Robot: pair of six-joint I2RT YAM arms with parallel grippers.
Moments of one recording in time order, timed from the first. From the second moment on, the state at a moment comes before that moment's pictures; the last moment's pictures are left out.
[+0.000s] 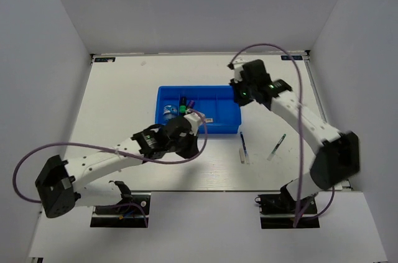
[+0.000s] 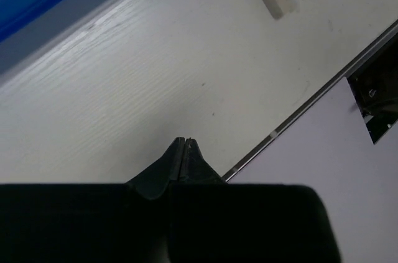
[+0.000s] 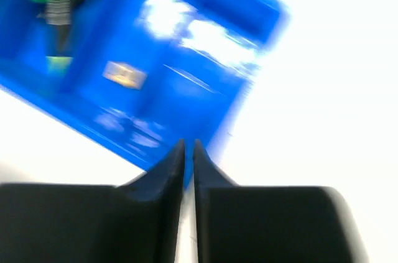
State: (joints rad) left arm -0.95 1.16 0.82 -0.43 0.03 -0.44; right arm 0.51 1.57 1.36 -0.61 -0.13 -0.04
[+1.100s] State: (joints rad) left arm -1.22 2.05 1.49 -0.50 -0.31 -0.96; right arm 0.16 1.04 0.86 -0.58 0.06 0.04
